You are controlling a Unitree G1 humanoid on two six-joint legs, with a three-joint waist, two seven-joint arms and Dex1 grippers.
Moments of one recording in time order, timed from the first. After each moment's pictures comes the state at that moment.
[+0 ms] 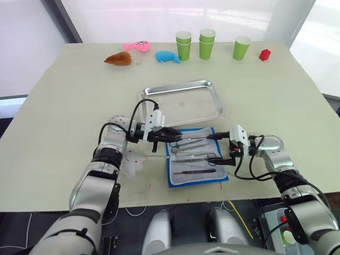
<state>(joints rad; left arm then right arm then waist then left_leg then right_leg) -0.82 0.45 -0.14 0.89 -0.12 -0.31 -1.50 -0.55 -0.38 0.18 0.63 0.20 -0.22 1.36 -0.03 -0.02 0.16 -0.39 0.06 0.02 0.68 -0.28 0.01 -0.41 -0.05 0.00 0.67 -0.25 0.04</state>
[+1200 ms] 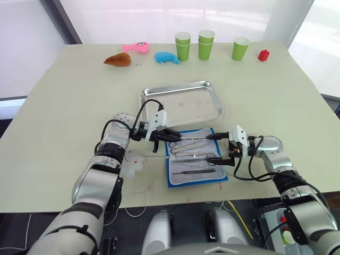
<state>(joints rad) -0.87 0.44 -0.17 0.98 -0.01 -0.28 -1.46 -0.55 -0.38 0.18 0.63 0.20 -0.22 1.35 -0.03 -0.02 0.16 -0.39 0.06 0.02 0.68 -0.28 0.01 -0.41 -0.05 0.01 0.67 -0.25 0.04</state>
